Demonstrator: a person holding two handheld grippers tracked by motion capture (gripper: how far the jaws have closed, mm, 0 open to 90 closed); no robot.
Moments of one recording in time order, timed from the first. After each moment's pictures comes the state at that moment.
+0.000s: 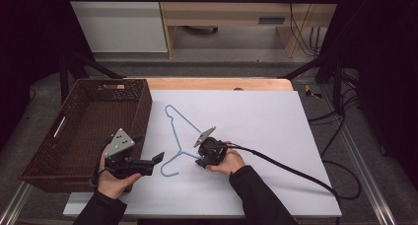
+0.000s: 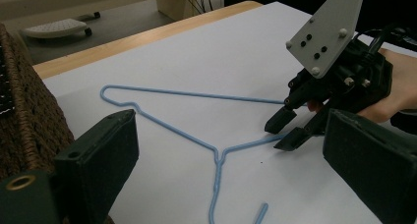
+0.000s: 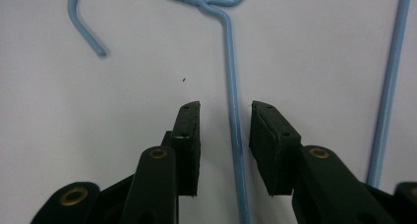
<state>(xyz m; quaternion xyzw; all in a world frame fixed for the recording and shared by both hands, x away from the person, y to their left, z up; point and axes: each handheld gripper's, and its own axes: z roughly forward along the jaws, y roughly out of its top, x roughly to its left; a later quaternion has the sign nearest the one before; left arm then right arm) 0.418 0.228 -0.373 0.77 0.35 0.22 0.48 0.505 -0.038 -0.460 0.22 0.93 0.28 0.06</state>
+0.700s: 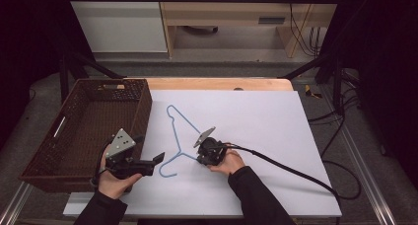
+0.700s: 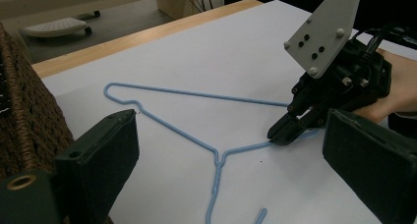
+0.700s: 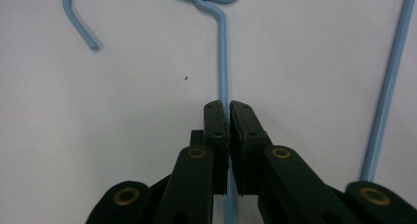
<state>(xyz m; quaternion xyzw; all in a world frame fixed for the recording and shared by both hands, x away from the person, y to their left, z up) 0.418 0.226 -0.373 0.77 0.35 0.22 0.48 0.505 -0.037 -0.462 0.23 0.93 0.28 0.06</state>
